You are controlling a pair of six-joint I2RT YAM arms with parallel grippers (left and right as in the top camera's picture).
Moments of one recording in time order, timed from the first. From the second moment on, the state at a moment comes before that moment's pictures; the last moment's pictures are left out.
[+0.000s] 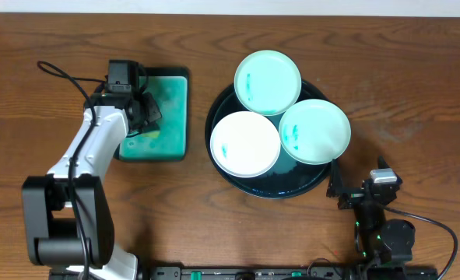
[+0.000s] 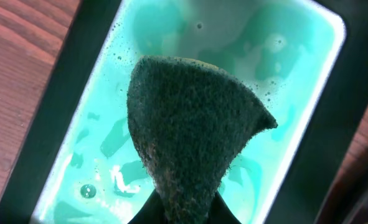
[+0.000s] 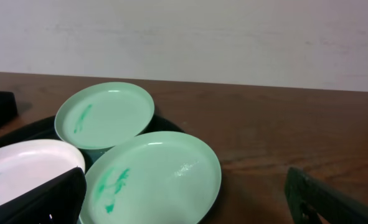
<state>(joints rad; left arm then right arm) -0.02 1.72 1.16 -0.59 0.00 -0.46 0.05 0.02 0.01 -0.07 -0.04 0.01</state>
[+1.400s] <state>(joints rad) -0.59 1.89 1.19 -0.37 0.20 -0.63 0.05 0.03 0.03 0.27 -0.23 0.13</state>
